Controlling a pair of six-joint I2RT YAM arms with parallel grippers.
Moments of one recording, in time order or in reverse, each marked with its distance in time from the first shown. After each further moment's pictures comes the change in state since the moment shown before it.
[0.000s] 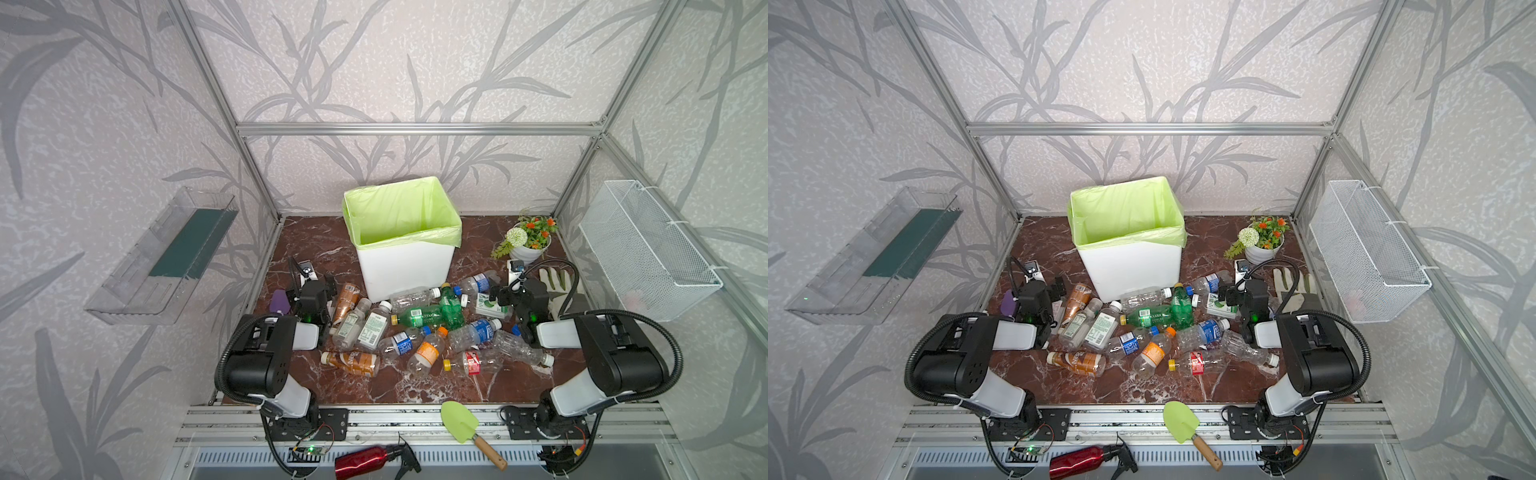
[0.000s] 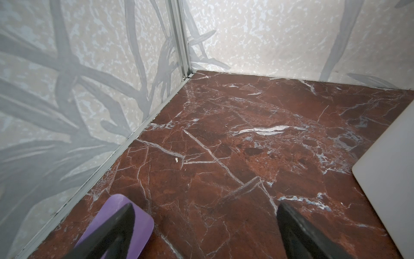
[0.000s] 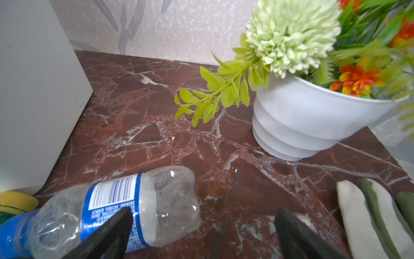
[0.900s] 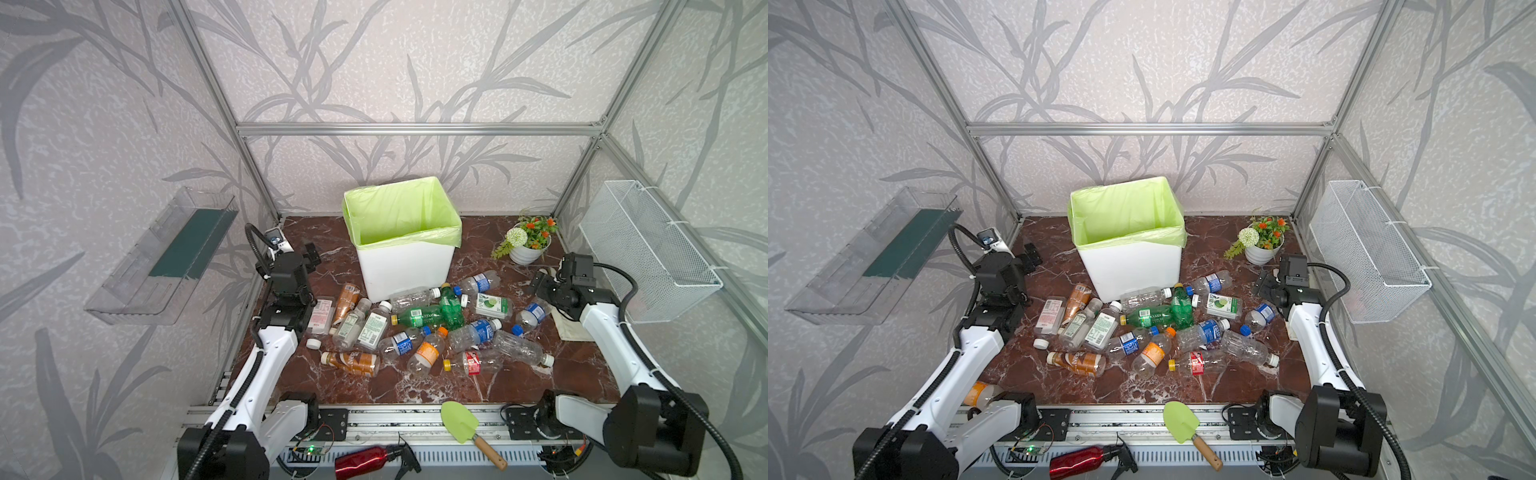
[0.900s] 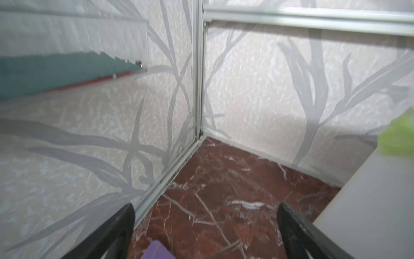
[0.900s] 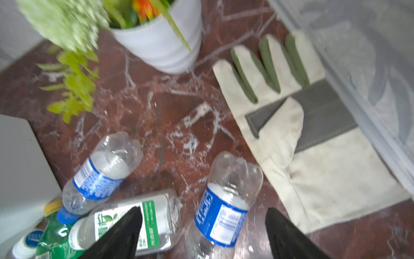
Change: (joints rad) left arm -0.002 -0.556 0.361 -0.808 -0.056 -0.106; right arm -0.238 -0.364 0.475 -1.427 -0.006 0.448
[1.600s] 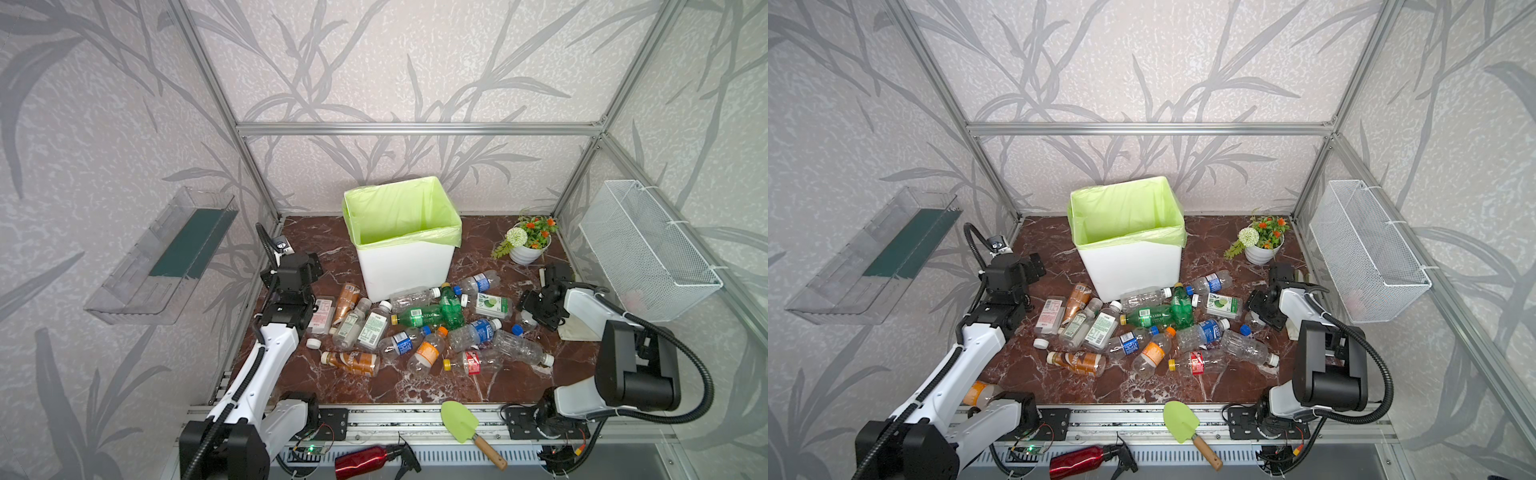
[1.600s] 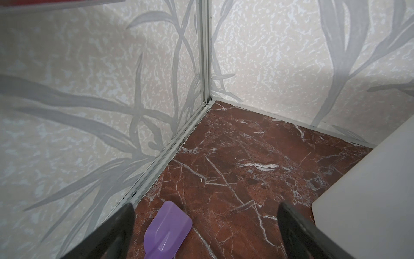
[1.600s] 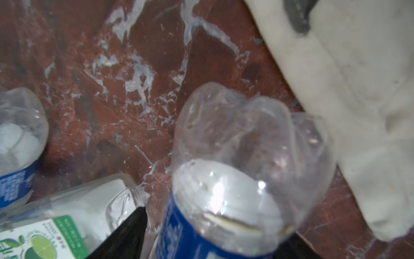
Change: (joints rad) left arm 0.000 0.023 0.001 -0.148 -0.010 -0.026; right arm -0.019 0.310 -0.047 0.024 -0.126 0.080
